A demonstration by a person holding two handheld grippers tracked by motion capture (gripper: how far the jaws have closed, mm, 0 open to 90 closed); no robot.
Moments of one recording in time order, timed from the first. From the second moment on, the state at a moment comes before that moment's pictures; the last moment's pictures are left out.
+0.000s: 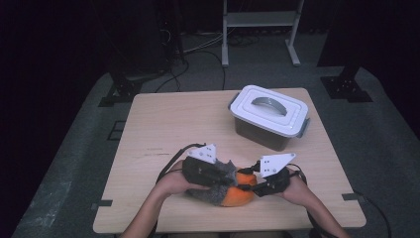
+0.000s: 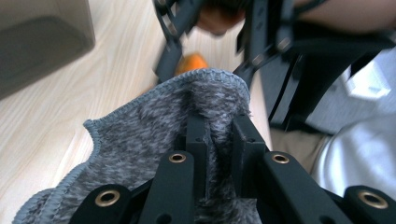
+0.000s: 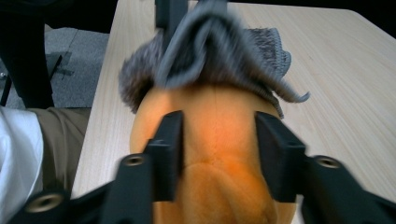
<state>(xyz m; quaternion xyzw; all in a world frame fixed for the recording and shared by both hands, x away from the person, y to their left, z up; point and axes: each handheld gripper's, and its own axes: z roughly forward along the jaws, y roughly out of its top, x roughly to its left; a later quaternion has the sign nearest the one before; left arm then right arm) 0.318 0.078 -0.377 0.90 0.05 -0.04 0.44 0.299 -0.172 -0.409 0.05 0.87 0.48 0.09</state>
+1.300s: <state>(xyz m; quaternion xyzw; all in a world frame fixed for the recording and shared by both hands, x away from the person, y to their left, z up) 0.328 0.102 -0.376 0.90 0.10 -0.02 0.43 0.304 -0.193 -0.424 0.09 0.87 0.47 0.09</state>
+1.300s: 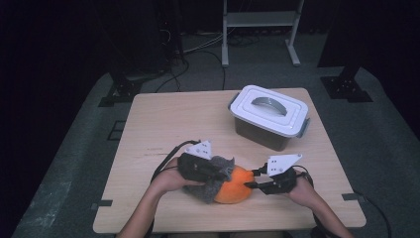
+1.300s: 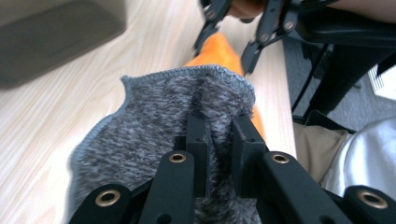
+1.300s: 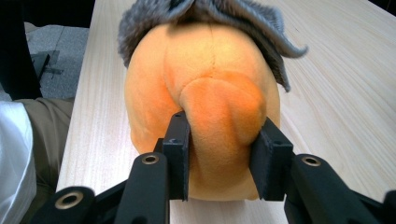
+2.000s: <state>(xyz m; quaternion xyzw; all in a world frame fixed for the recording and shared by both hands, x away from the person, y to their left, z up) 0.332 0.112 -0.391 0.89 0.11 -0.03 0.45 0.308 -0.181 -0.416 0.07 0.87 0.48 0.06</state>
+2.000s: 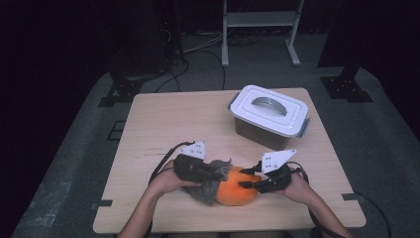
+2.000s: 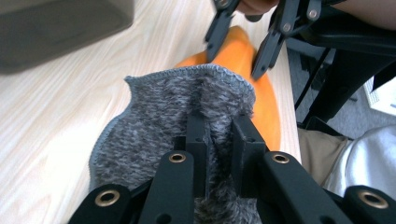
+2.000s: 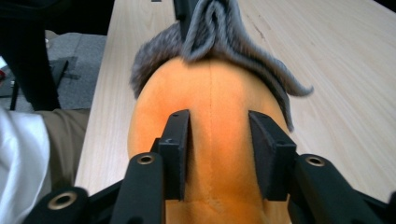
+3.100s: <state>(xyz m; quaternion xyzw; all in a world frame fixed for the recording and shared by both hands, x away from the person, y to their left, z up) 0.332 0.095 -0.396 0.87 0.10 -0.07 0.48 0.306 -0.172 -0.399 0.10 0.88 0.45 0.06</state>
